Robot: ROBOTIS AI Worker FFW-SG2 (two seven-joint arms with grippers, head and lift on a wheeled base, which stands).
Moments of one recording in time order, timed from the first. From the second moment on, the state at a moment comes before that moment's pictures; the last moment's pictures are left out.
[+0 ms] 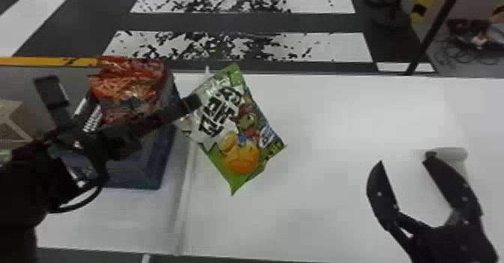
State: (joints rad) left arm 0.10 0.00 0.44 -2.13 0.34 1.15 -0.99; right arm 0.85 -0.11 0.02 -2.12 -0.17 -0.36 0.14
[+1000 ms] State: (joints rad) left arm 0.16 0.00 -0.07 -1.98 -0.14 0.63 -0.61; right arm 0.87 -0.11 0.02 -2.12 -0.17 -0.40 0.14
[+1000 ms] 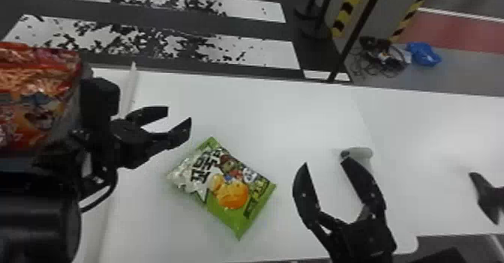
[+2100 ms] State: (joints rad) left arm 0.61 0.00 0.17 -2.25 -0.03 0.03 -0.34; right arm 0.82 -0.12 -0.11 -2.25 -0.48 0.23 0.51
